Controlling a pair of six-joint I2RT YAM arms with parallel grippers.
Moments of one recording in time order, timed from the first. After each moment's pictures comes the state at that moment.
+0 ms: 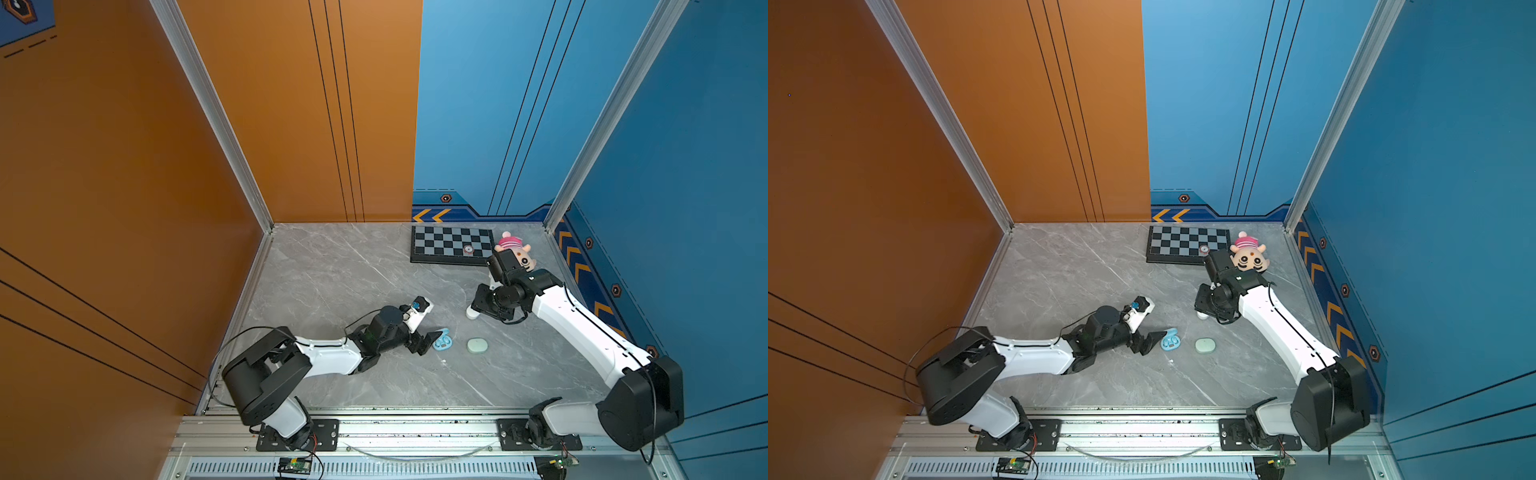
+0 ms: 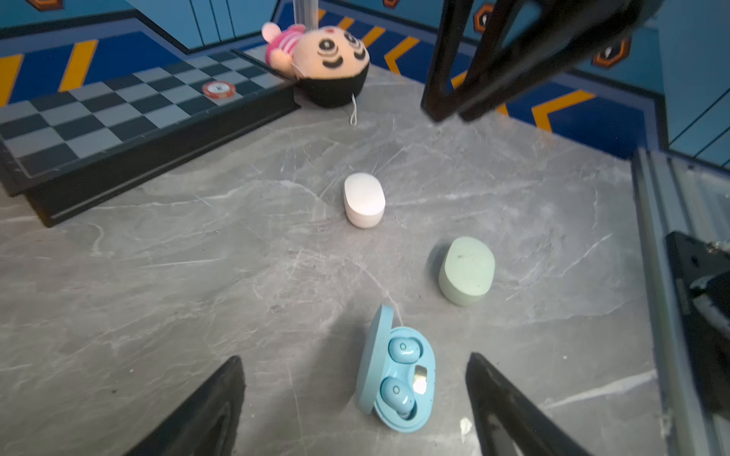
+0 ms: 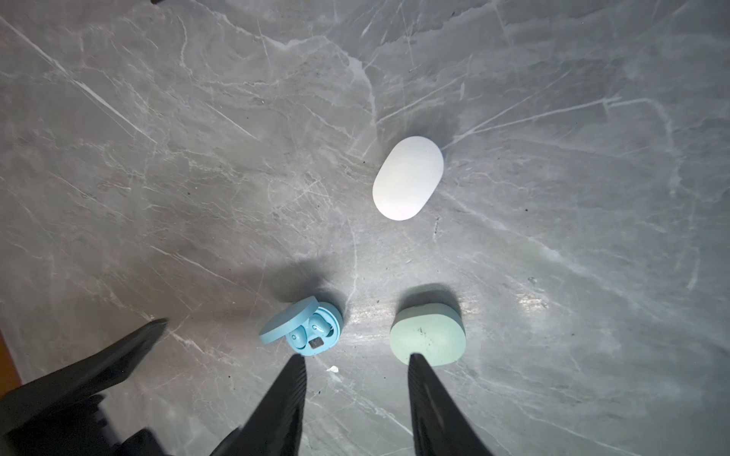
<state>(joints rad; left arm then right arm) -0.87 1.47 0.59 0.55 0.12 -0.06 0.38 1.40 1.14 -0.95 -0.07 0.65</state>
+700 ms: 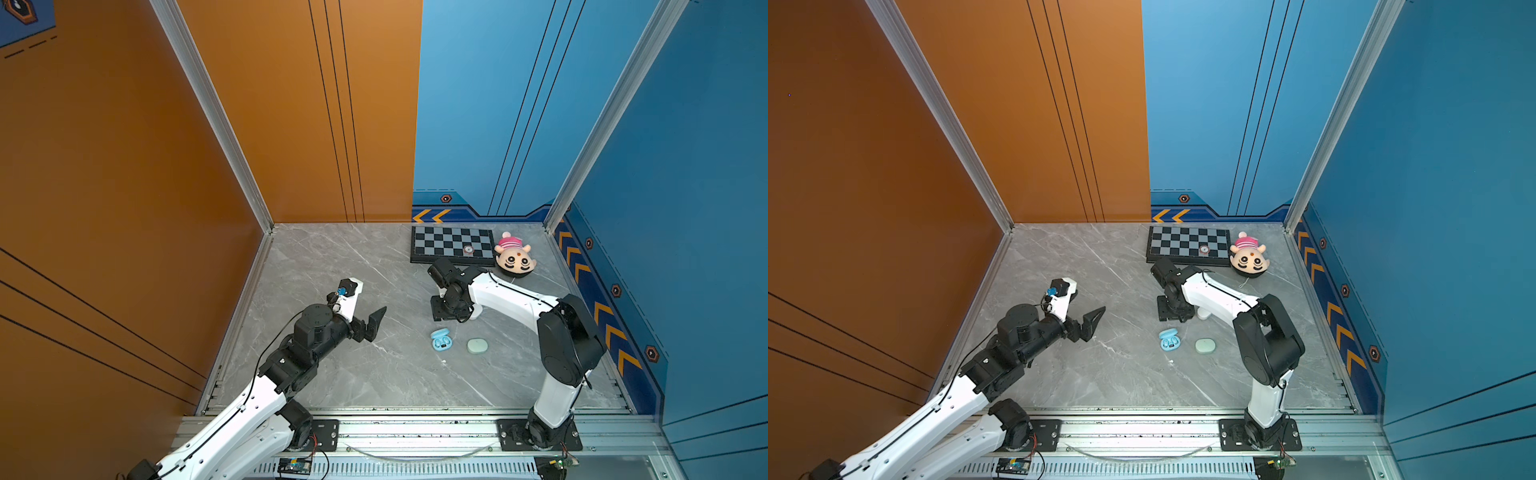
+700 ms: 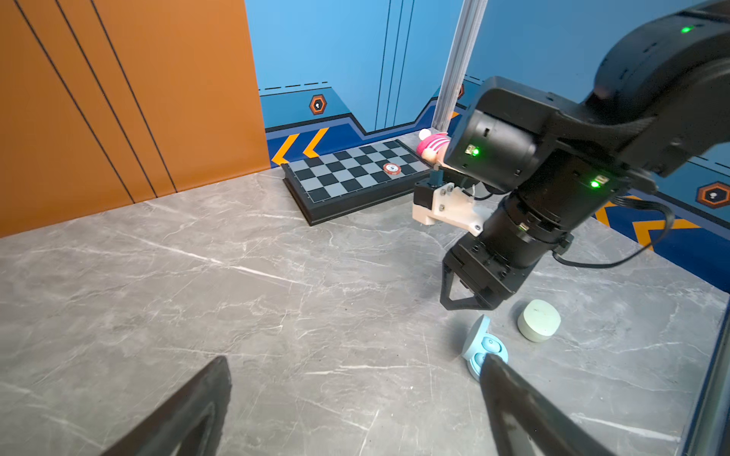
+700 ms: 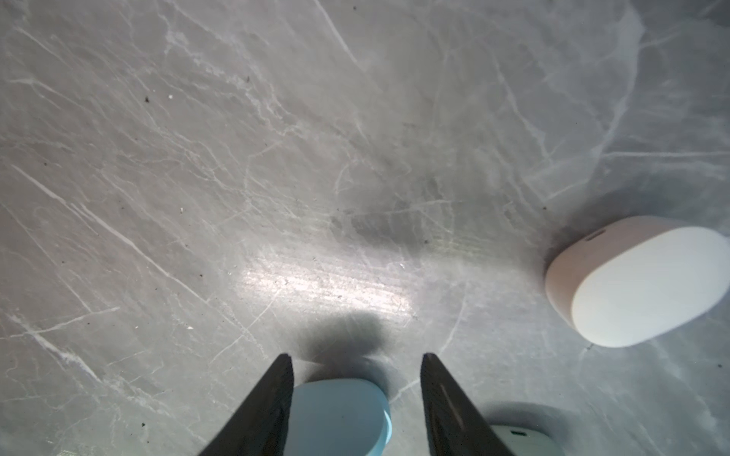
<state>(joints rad) -0.59 0.71 0.55 -0.11 0.01 -0.11 0.63 1.80 1.30 -0.85 0.01 0.49</state>
